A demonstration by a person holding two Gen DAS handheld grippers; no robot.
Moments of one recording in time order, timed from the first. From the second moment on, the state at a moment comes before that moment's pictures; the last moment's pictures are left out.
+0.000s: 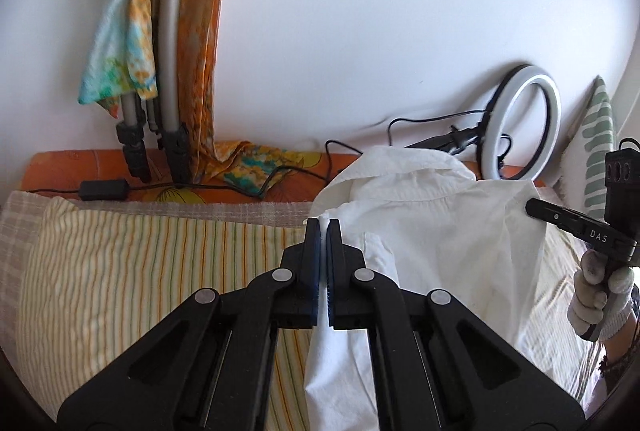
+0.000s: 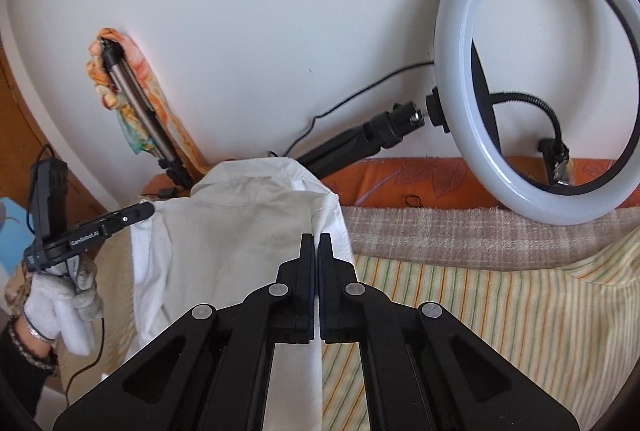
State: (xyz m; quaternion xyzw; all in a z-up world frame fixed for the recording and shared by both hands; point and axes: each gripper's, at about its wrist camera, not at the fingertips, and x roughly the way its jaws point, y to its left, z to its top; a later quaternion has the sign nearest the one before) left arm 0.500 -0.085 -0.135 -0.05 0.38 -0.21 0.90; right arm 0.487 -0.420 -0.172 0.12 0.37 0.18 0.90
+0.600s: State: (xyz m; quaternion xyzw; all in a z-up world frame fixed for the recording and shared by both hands) left arm 0.306 -0.051 -0.101 -0.02 0.32 -0.23 0.92; right arm 0.308 -0.411 -0.129 0.05 0.34 0.21 0.92
